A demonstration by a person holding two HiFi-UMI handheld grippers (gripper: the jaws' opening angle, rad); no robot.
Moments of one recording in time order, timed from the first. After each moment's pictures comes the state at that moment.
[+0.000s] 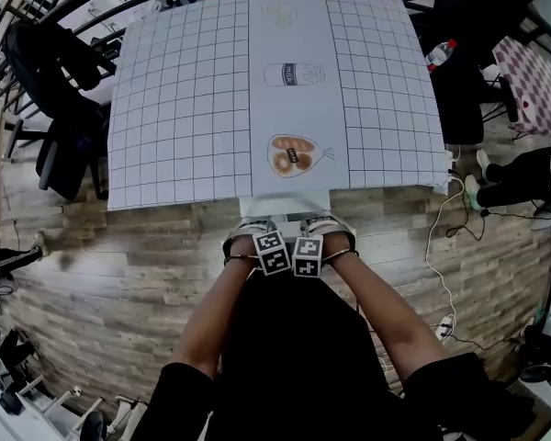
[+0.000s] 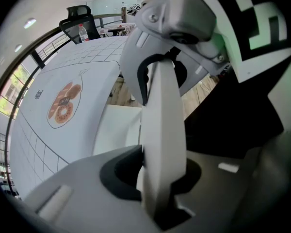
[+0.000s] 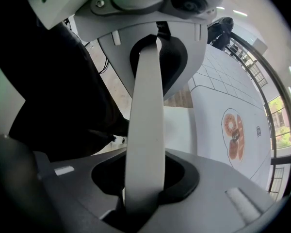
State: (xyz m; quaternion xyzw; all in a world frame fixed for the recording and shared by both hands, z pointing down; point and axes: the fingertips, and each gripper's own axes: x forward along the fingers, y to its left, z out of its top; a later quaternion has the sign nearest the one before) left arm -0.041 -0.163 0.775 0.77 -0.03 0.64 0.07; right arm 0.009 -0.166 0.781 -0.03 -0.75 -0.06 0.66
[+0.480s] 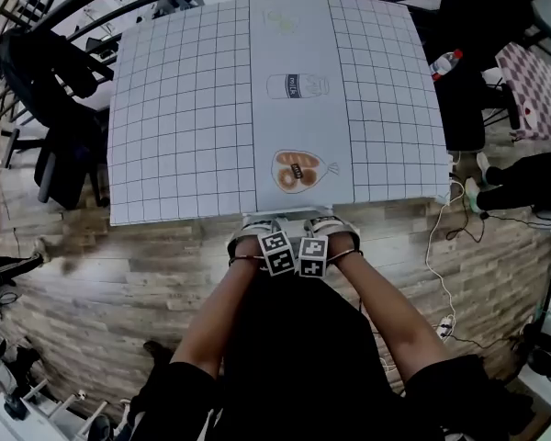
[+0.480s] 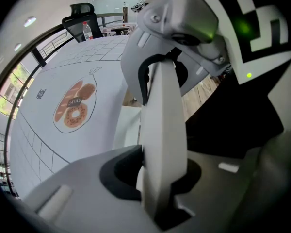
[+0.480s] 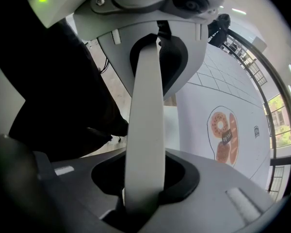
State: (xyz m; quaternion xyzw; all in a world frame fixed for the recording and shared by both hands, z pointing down) left arm -0.037 -0.213 0.777 0.77 -0.03 0.64 0.08; right arm 0.015 -0.215 0.782 -0.03 -0.75 -0.06 0.66
